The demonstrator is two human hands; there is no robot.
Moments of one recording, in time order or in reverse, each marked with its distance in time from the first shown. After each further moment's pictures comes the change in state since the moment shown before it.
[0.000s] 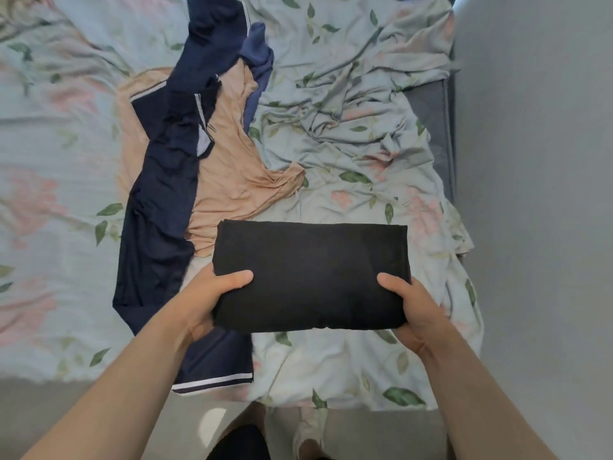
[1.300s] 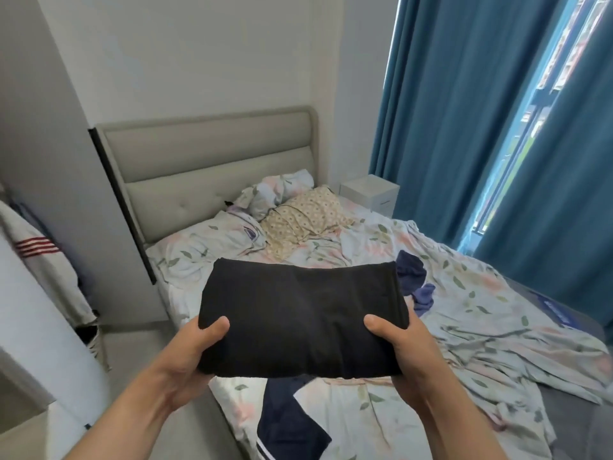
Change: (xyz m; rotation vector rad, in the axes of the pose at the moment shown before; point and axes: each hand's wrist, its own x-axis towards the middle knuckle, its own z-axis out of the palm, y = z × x) left_hand -0.458 -0.008 0.026 -0.469 0.414 0.841; right_hand -0.309 -0.140 0.184 -0.398 -0.862 -0.436
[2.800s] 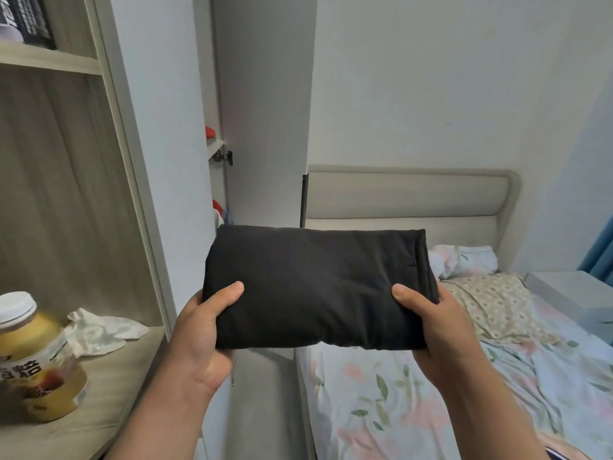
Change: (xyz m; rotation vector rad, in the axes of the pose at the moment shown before) left_hand 0.029 0.215 -0.261 -0.340 0.644 0.557; right_hand 0.208 0.006 0.409 0.055 -0.499 -0.088
